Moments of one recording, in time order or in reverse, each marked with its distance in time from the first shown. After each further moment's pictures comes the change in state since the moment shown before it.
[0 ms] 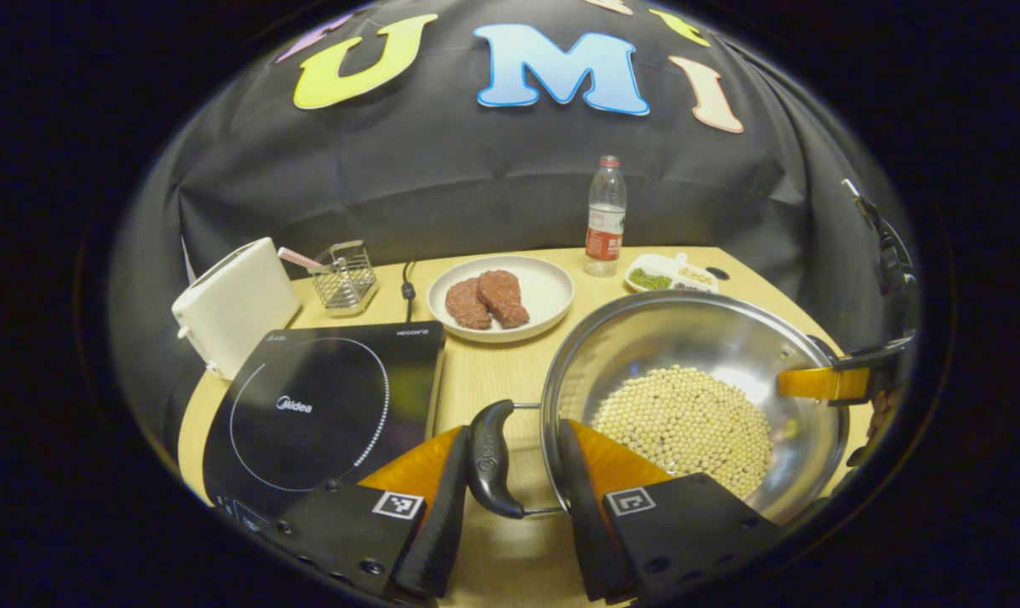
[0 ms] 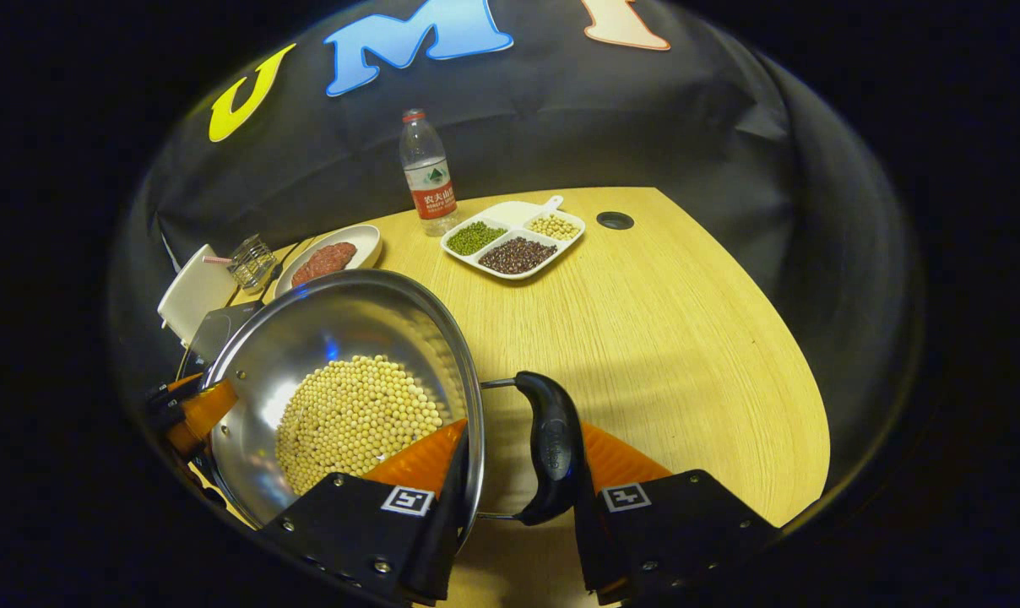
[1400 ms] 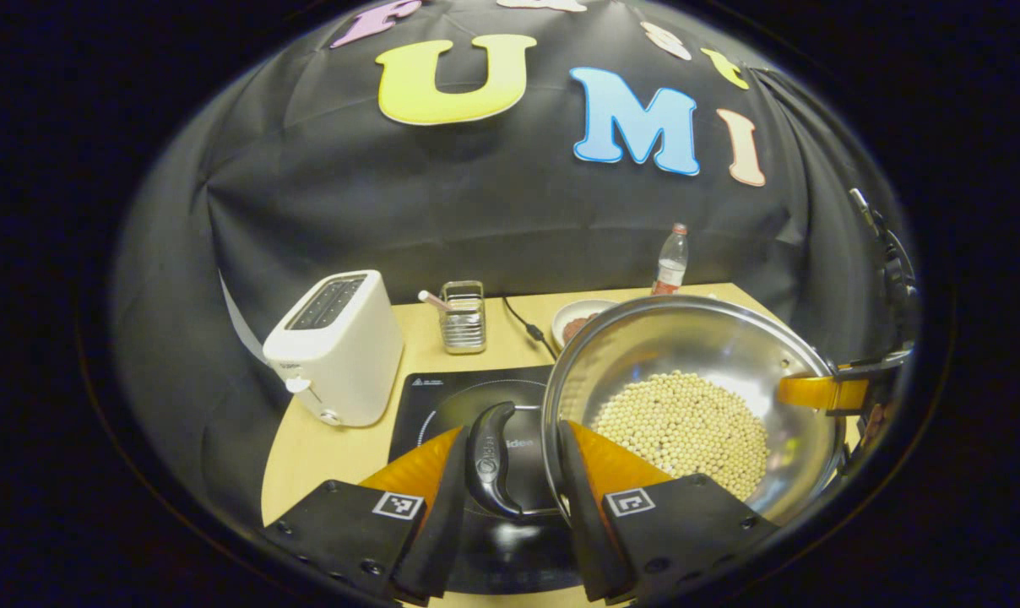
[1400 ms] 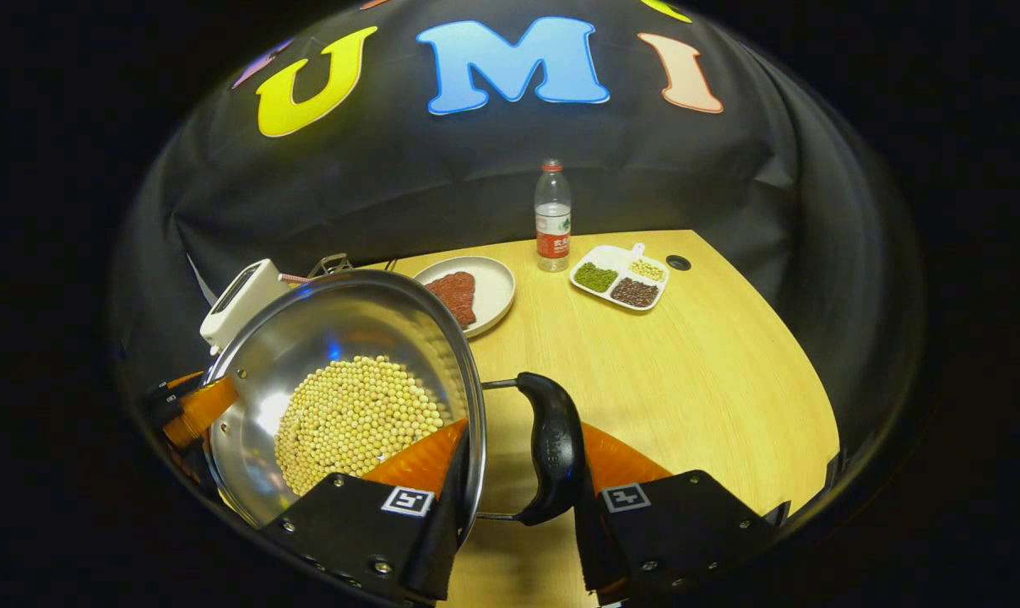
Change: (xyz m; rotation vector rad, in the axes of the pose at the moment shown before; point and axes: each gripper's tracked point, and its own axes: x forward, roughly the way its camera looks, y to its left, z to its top) left arm -0.093 0.226 0.047 -0.002 -0.044 -0.020; right arm -0.082 0.219 0.020 0.007 -0.043 -0.020
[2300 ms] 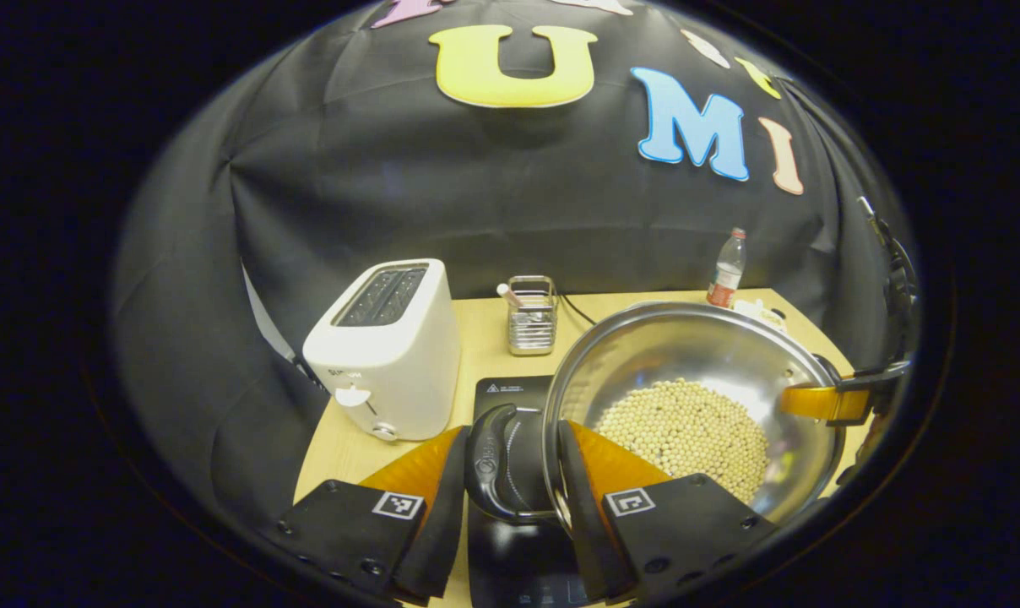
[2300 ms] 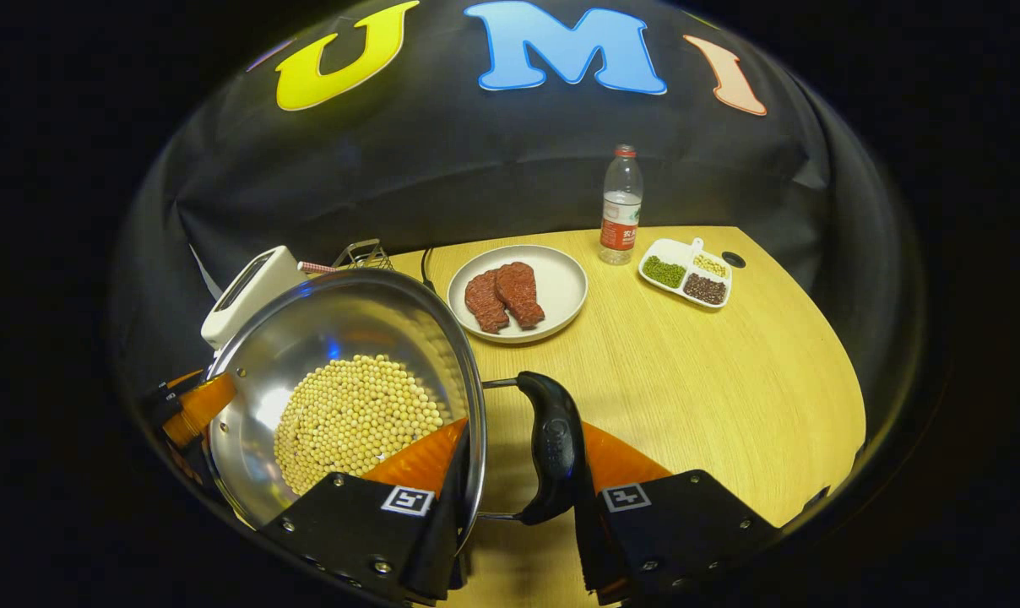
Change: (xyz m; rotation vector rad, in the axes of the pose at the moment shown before) left arm 0.039 0.104 -0.009 -0.035 0.001 0.063; right arm 0.054 0.088 -0.002 -0.005 0.027 0.023
